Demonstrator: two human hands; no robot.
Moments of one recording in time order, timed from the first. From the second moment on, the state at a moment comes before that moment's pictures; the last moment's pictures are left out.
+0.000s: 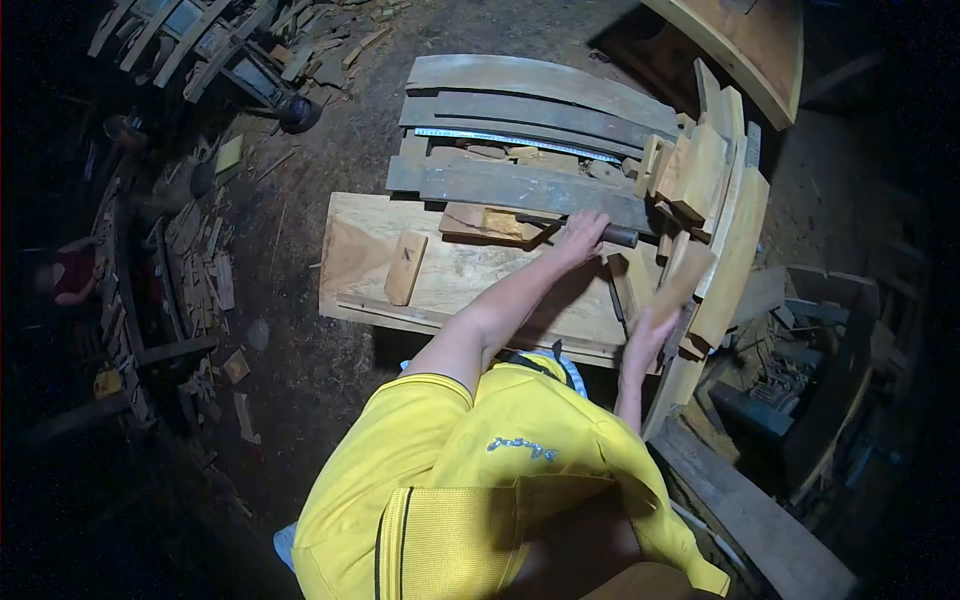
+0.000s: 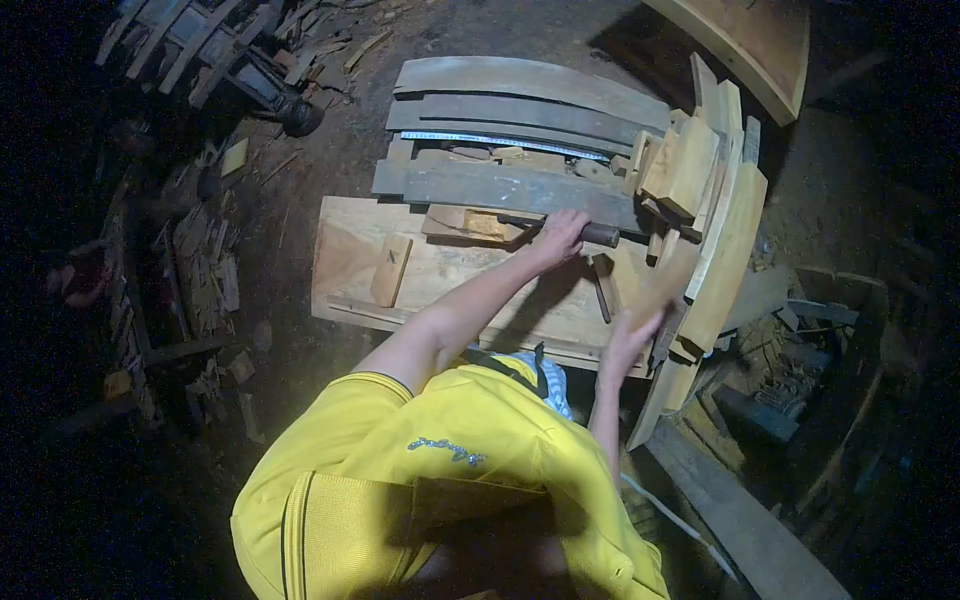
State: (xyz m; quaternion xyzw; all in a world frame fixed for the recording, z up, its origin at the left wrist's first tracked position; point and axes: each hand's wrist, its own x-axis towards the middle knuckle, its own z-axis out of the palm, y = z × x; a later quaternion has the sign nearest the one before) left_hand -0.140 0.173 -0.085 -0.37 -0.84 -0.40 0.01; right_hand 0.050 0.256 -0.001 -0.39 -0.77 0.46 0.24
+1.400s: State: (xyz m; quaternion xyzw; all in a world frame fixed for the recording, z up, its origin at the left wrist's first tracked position) left_hand -0.148 -0.031 -0.101 0.24 -0.27 -0.93 0.06; right_hand -0.231 -0.001 0.155 0.52 -0.85 -0.07 -0.06
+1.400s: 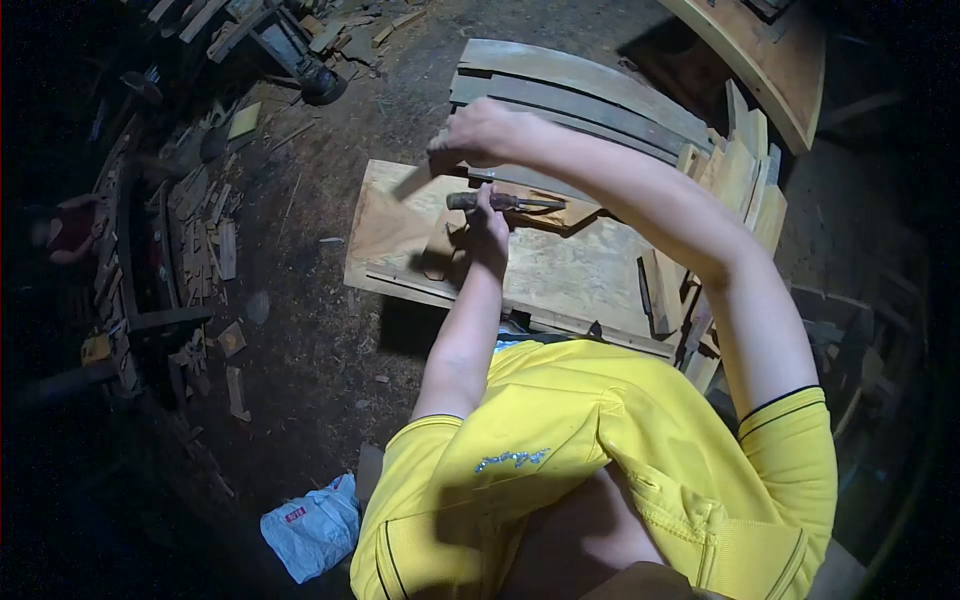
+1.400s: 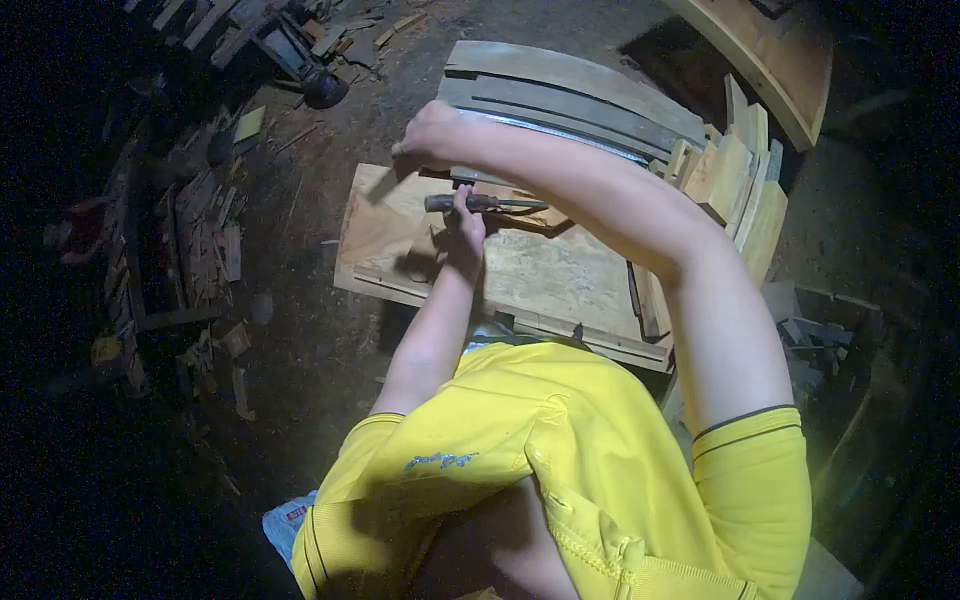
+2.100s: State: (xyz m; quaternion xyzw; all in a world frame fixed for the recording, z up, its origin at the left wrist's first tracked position) left_hand -0.136 0.190 -0.081 -0.32 -0.86 -0.40 -0.01; right_hand 0.044 0.295 0.064 -0.45 -0.64 0.48 0.39
